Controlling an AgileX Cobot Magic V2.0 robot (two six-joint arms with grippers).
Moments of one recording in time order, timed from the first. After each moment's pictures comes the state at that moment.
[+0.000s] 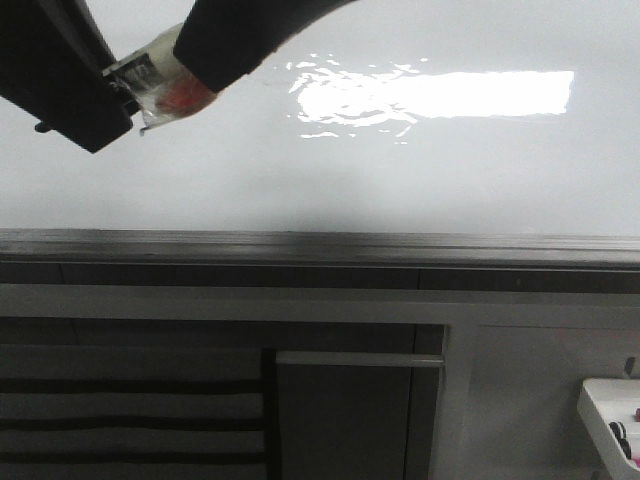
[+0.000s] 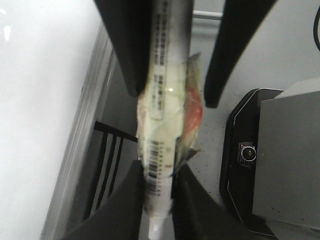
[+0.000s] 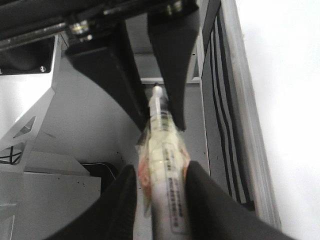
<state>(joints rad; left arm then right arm) -0.55 1.24 -1.05 -0.46 0.99 1.07 0.60 1.46 -1.23 0.77 0.90 -1.23</state>
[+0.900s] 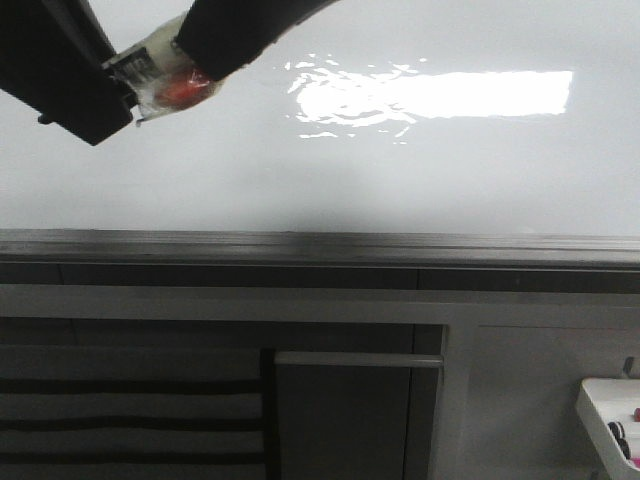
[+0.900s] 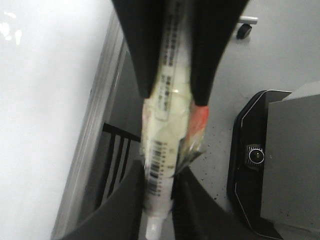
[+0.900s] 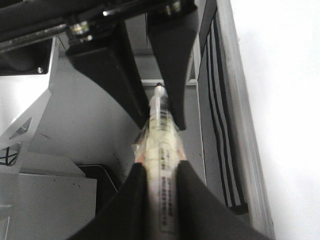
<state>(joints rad) -0.55 1.22 -1.05 -0.45 0.97 1.06 0.60 1.46 -1.23 0.77 0.89 -1.24</state>
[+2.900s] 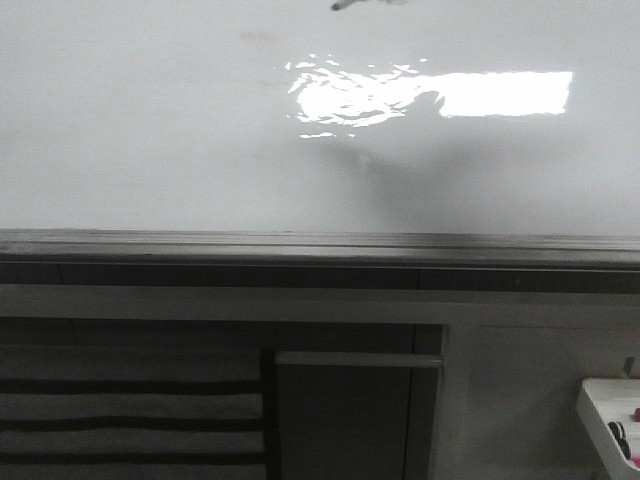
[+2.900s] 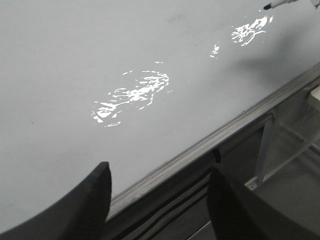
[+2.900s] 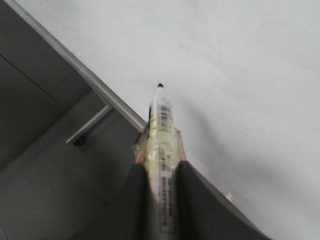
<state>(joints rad) -0.13 0.65 -0.70 -0.61 0.70 0.84 0.39 1.25 -1.17 0.53 0.80 -0.51</state>
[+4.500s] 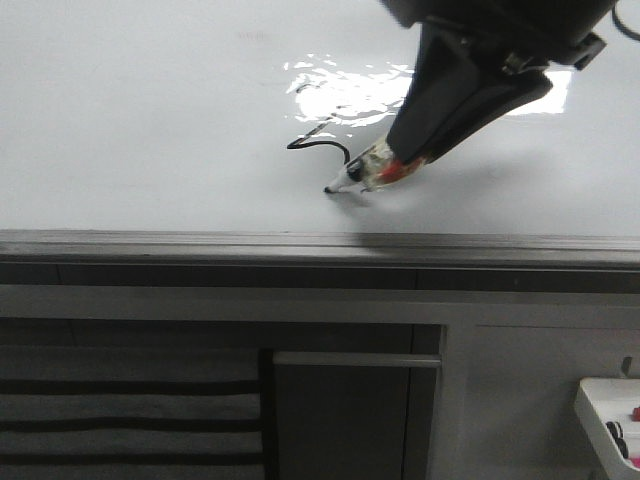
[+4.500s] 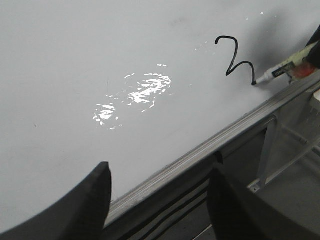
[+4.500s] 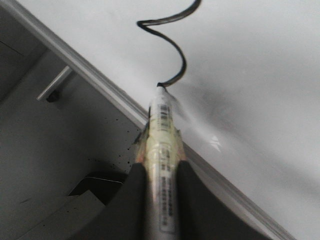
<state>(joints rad) -0.13 0.65 -0.70 -0.61 0.69 0.84 0.47 1.43 -1.07 0.39 0.67 -0.39</state>
